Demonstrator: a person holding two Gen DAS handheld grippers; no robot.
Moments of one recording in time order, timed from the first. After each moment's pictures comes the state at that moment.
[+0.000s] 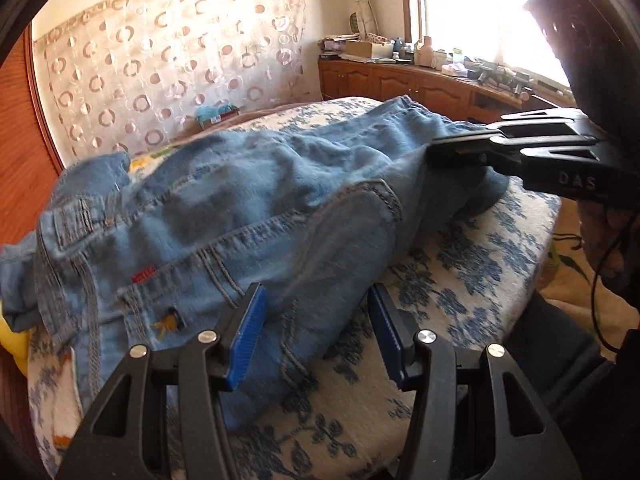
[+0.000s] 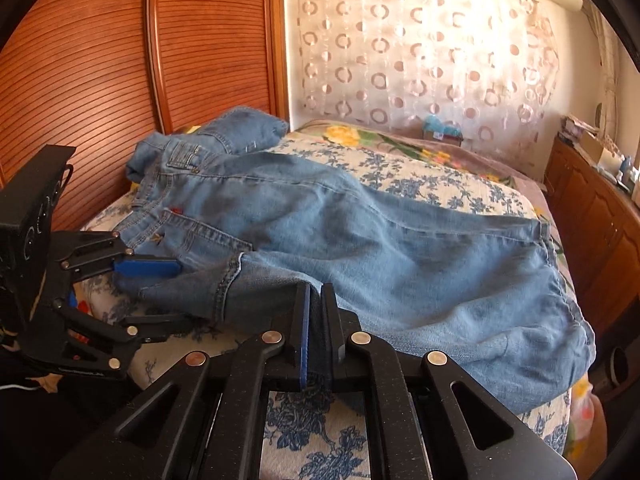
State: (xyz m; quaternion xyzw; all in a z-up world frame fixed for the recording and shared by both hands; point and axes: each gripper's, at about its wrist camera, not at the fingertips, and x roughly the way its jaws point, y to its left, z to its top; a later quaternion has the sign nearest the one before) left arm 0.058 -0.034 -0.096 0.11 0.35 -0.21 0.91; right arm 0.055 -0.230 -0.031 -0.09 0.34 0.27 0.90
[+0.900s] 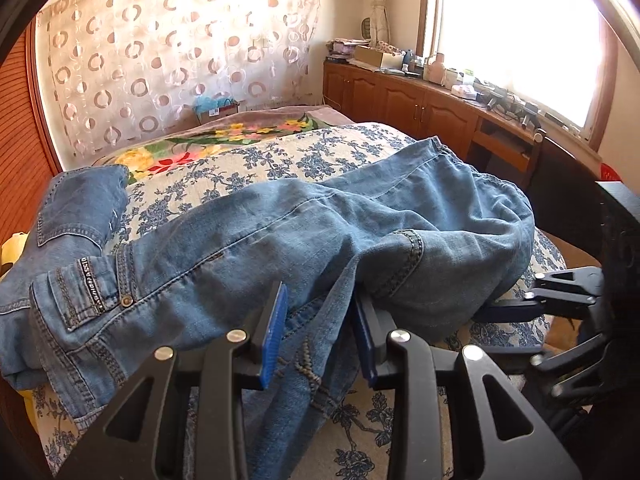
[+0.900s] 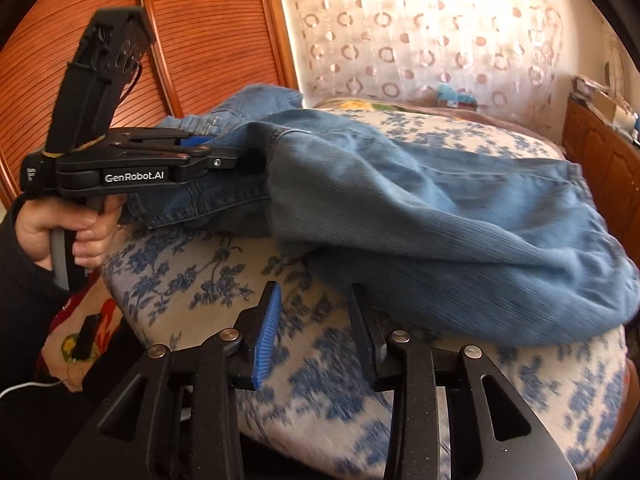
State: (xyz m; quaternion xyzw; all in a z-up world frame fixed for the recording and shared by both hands) left arm 0.132 -0.014 -0.062 0.06 0.37 -0.23 0.90; right arm 0.039 -0.224 -0.064 -0.05 0.38 0.30 0.87
